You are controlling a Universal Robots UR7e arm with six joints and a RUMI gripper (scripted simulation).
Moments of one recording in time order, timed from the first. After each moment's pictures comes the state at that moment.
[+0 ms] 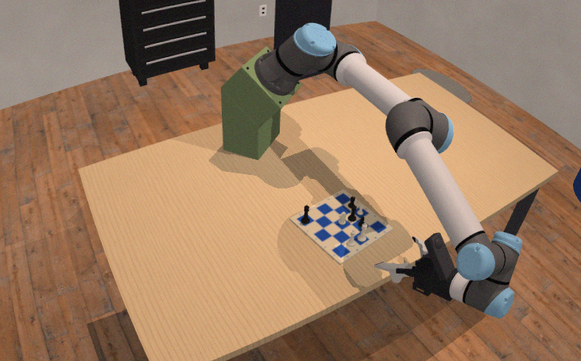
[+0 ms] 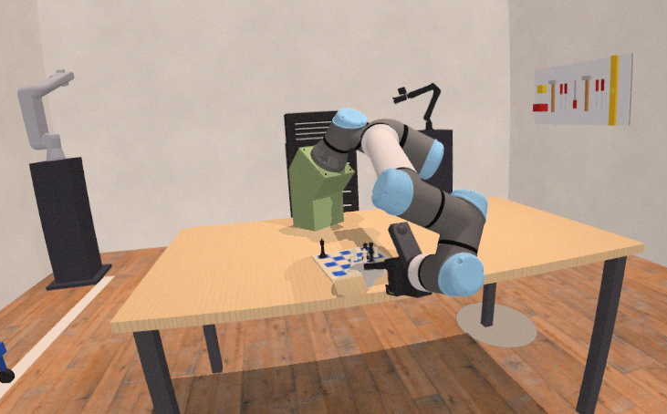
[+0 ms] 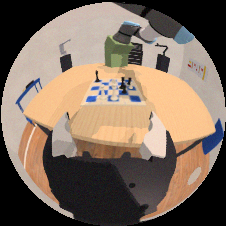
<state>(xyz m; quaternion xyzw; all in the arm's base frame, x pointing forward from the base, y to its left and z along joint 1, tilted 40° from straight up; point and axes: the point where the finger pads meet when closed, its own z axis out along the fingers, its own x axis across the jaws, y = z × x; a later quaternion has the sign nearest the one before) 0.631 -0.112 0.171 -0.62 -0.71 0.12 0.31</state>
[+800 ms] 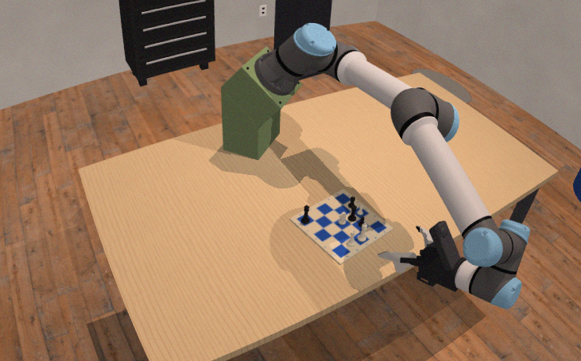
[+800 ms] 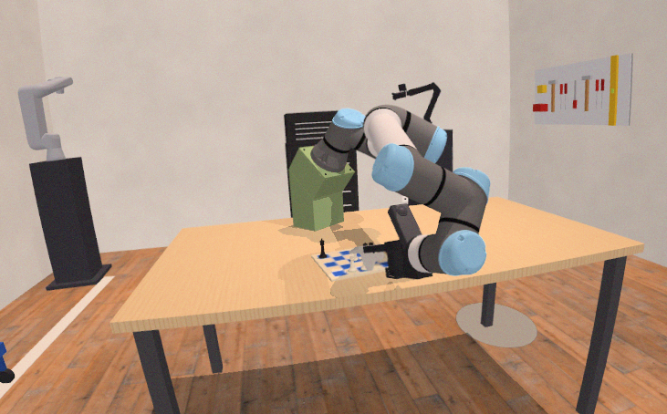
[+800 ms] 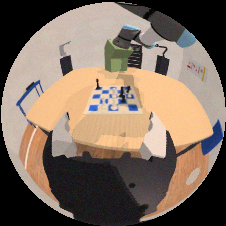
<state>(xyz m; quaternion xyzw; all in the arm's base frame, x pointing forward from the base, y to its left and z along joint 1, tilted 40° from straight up) 0.607 -0.123 0.204 -0.62 -0.71 0.12 0.31</state>
